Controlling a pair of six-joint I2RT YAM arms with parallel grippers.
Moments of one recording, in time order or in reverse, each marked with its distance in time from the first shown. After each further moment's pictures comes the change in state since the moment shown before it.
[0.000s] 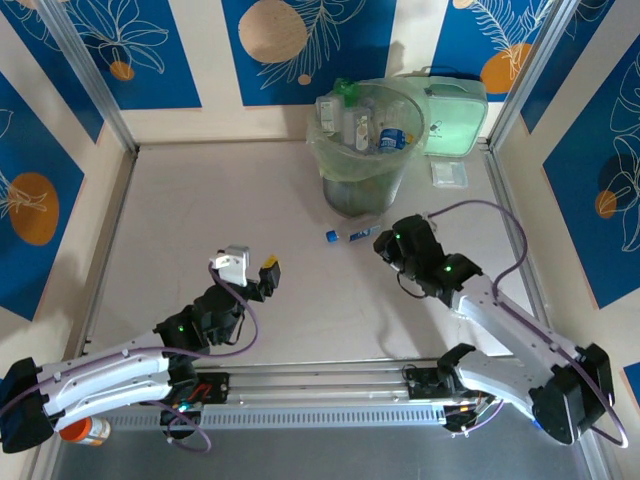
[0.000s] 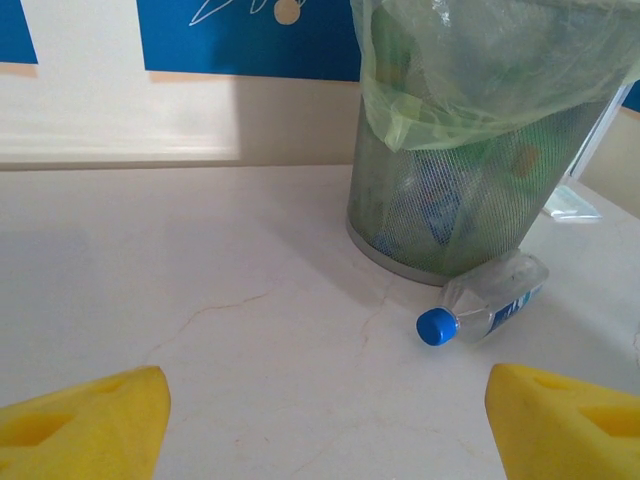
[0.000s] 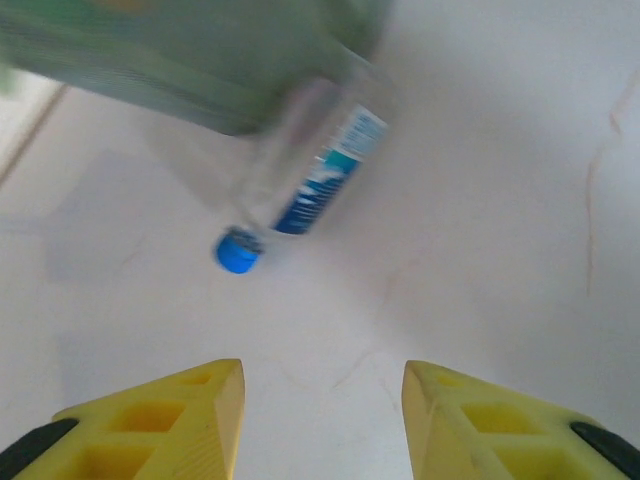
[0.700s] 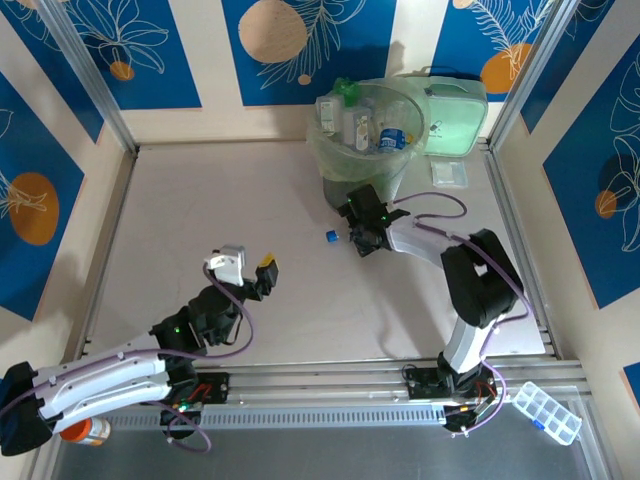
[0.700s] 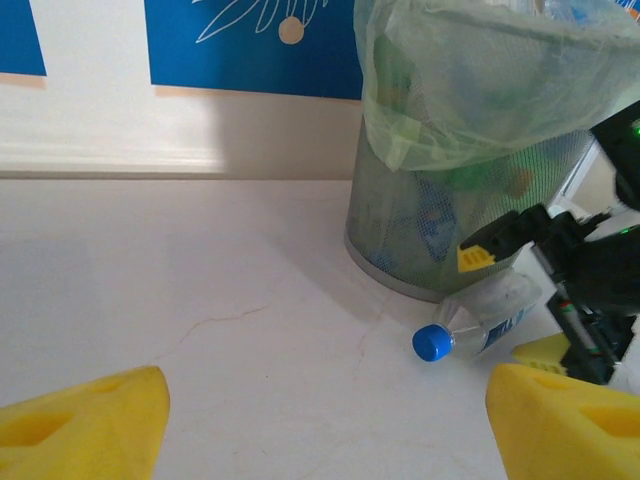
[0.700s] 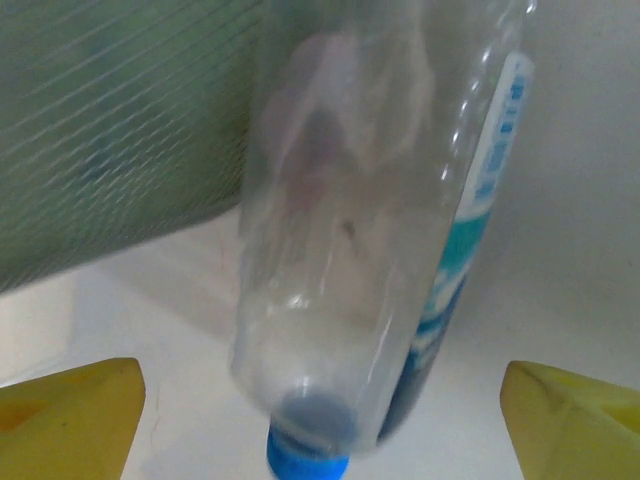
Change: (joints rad) left arm 0.000 -0.045 0.000 0.001 -0.007 0.001; right arm -0.051 0.737 0.367 0.215 -0.072 0.415
